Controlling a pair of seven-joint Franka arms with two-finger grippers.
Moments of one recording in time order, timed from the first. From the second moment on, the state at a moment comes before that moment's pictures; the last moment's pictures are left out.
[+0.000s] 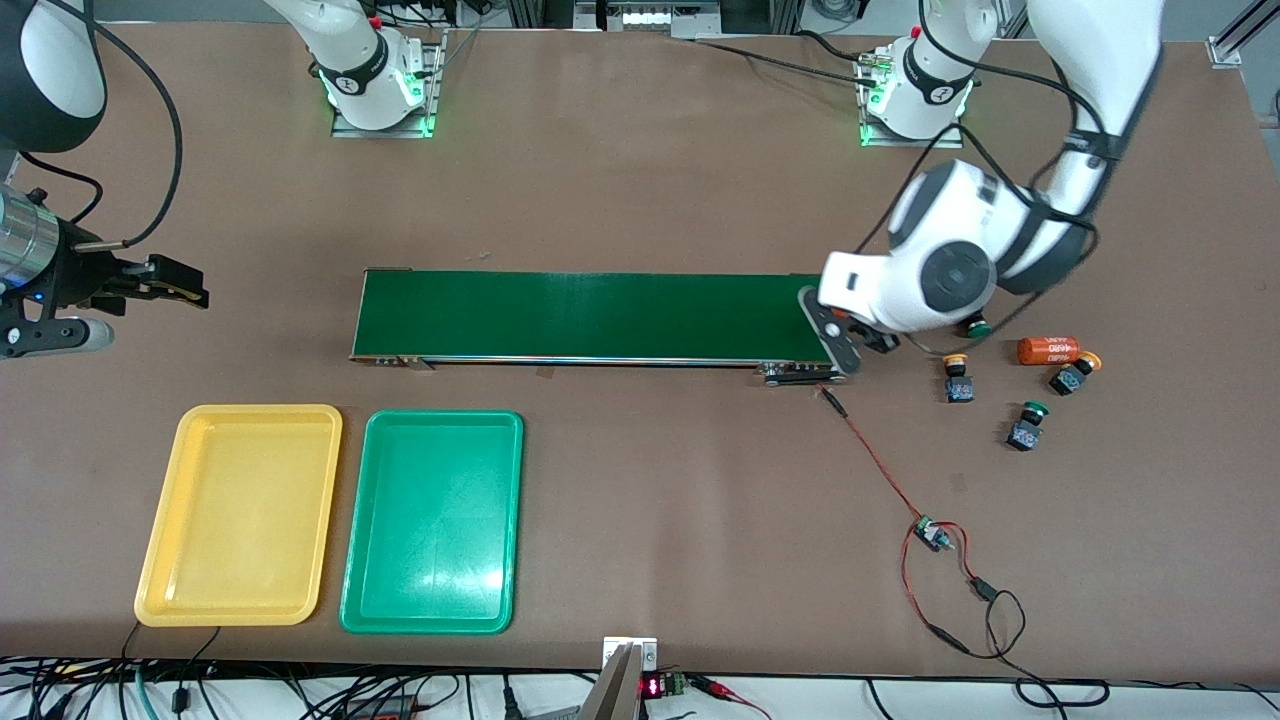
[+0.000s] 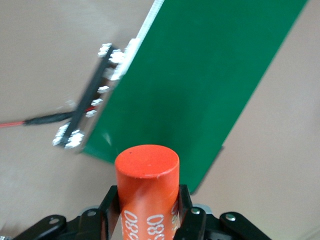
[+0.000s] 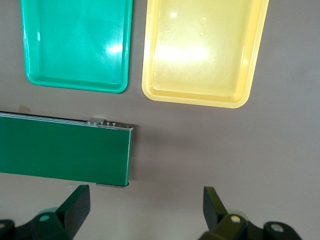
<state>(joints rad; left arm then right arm) 0.10 0.33 -0.54 -1.99 0.07 2.01 0.63 -0.02 0.20 0.03 -1.50 -0.02 1.60 -0.09</state>
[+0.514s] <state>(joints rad) 0.09 0.32 -0.58 -2.05 0.11 2.11 0.84 -0.02 0.20 0.03 -1.50 -0.02 1.60 -0.09</state>
